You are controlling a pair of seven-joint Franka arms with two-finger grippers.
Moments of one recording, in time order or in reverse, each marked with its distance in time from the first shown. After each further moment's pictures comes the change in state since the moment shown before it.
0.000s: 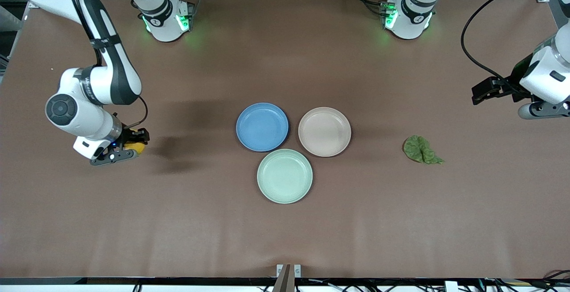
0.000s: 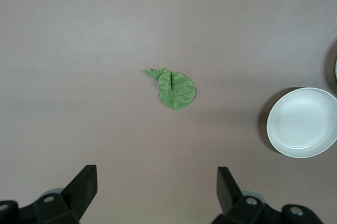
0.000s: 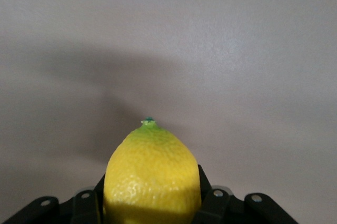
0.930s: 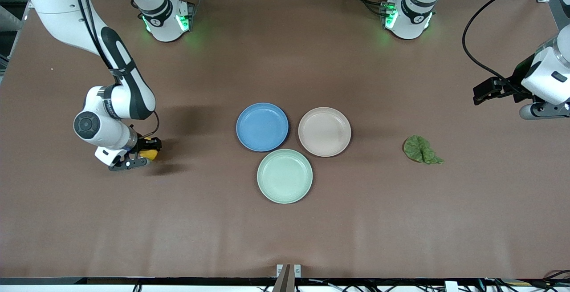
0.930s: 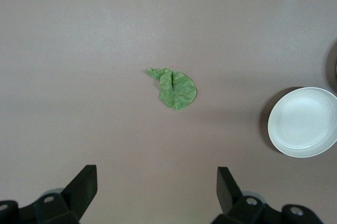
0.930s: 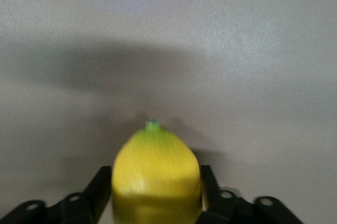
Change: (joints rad) left arm 0.004 0.001 0.000 0.000 0.000 0.000 0.003; right arm -0.005 0.163 0.000 0.010 0.053 0.149 0.000
